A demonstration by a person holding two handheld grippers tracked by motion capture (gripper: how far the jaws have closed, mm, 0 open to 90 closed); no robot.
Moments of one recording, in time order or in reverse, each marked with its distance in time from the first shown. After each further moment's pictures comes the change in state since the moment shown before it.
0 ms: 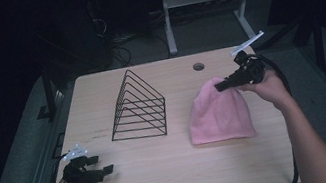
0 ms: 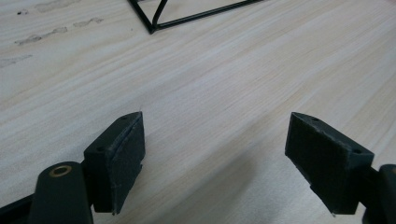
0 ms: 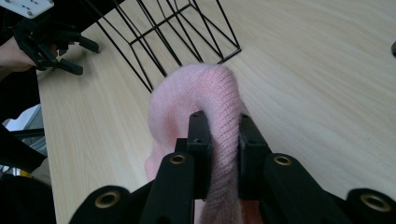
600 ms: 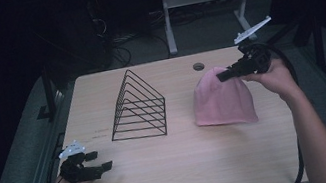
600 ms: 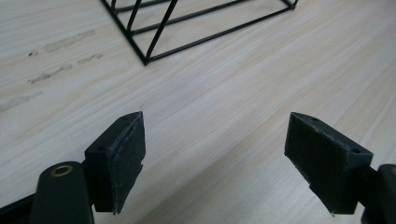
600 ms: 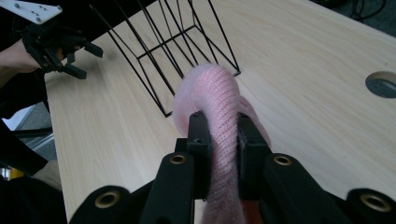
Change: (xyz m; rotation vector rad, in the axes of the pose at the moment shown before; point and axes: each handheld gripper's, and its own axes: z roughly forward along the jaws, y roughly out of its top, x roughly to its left) left arm -0.005 0.017 -0.013 -0.028 -0.034 0.029; right arm 0.018 0.024 -0.032 -0.027 -0.025 -0.054
